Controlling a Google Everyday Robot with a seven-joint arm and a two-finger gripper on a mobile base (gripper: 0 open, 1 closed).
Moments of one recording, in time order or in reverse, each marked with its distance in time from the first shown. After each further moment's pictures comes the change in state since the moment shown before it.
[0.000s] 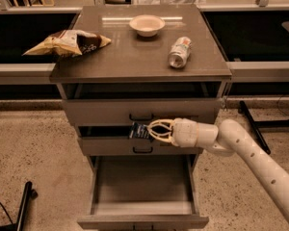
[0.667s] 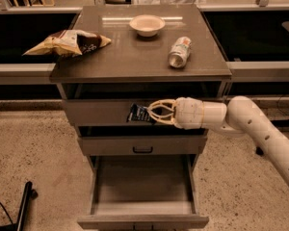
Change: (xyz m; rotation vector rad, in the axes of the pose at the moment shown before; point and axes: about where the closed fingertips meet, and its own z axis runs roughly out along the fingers) arm -0.069 -0.057 0.004 -0.032 0.073 -0.084
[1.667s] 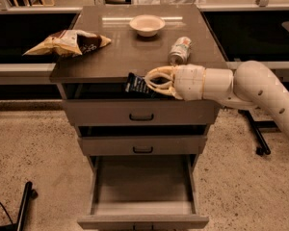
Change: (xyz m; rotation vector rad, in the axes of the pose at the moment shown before) arm -0.055 -0.083 0.010 0.024 0.165 0.018
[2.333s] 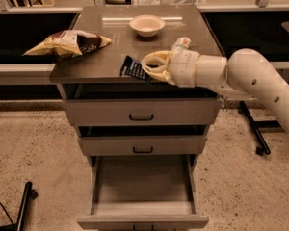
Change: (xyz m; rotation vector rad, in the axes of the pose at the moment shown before) arm -0.007 -0.043 0.018 0.091 0.073 0.091
